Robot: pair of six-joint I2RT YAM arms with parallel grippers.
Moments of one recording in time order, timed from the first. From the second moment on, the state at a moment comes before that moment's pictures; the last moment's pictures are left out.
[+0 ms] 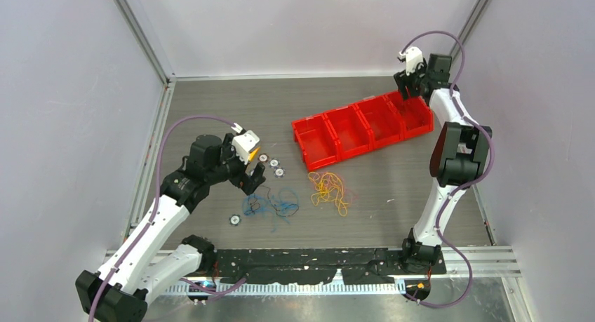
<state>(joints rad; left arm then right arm) -0.44 0.87 0.81 -0.54 0.31 0.24 -0.16 2.04 1.66 -0.21 -0.30 -0.62</state>
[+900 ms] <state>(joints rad) -0.43 0.88 0.82 -0.61 0.31 0.24 -0.33 2.04 2.00 -0.93 -0.42 -0.50</state>
